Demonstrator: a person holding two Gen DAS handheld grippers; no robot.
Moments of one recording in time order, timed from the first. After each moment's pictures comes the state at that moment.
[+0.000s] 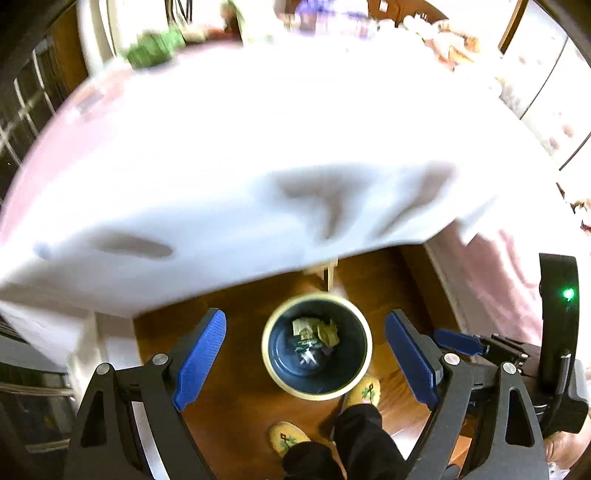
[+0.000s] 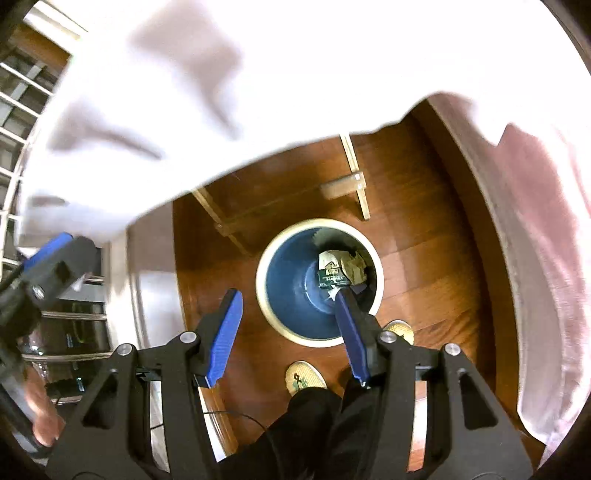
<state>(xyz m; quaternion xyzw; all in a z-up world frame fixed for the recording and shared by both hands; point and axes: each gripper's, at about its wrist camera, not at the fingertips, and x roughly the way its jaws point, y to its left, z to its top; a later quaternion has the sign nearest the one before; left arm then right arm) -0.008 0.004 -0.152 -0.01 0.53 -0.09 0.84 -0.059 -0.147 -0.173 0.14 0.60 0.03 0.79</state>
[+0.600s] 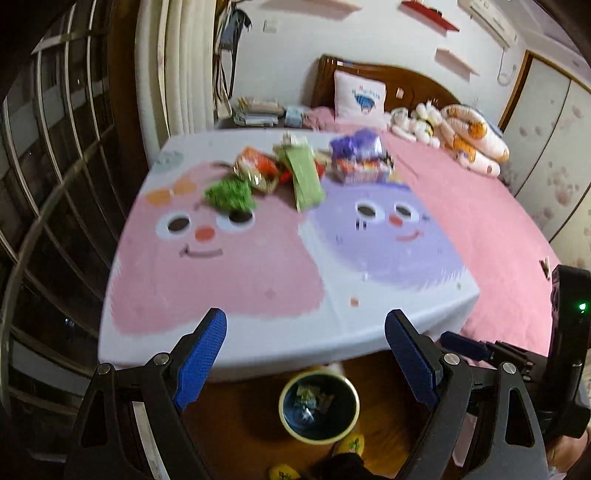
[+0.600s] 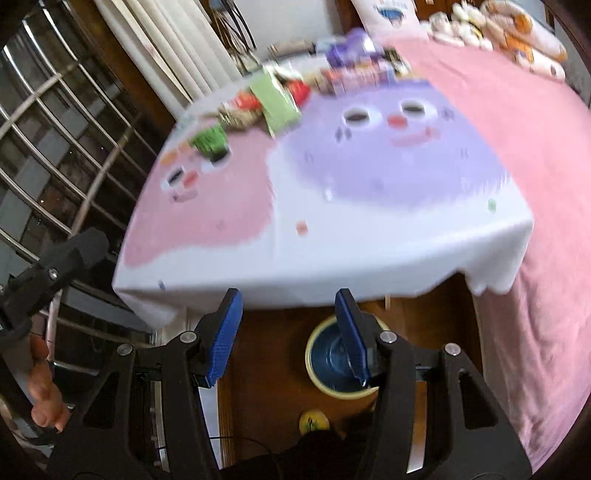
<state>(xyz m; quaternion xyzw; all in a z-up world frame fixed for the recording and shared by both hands) -0.007 0.086 0.069 -0.07 0.42 -0.06 0.90 -0.014 -0.073 0.062 0.08 0.48 0.09 0.87</state>
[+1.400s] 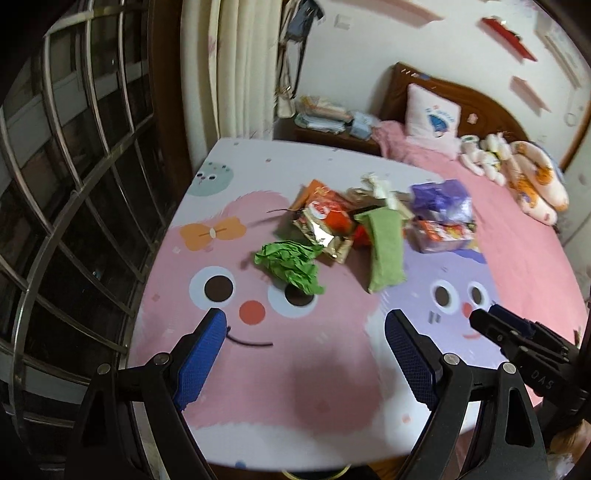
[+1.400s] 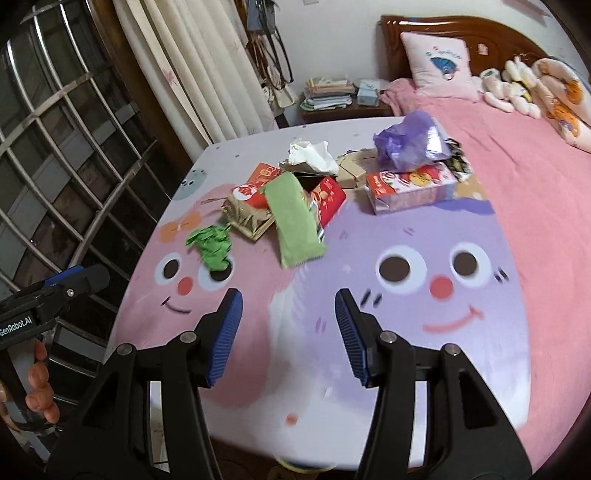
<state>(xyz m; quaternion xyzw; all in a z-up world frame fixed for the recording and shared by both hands) 0.186 0.149 0.068 -0.11 0.45 0.07 0.88 0.225 -0.065 0.069 0.03 0.46 0.16 0.88</state>
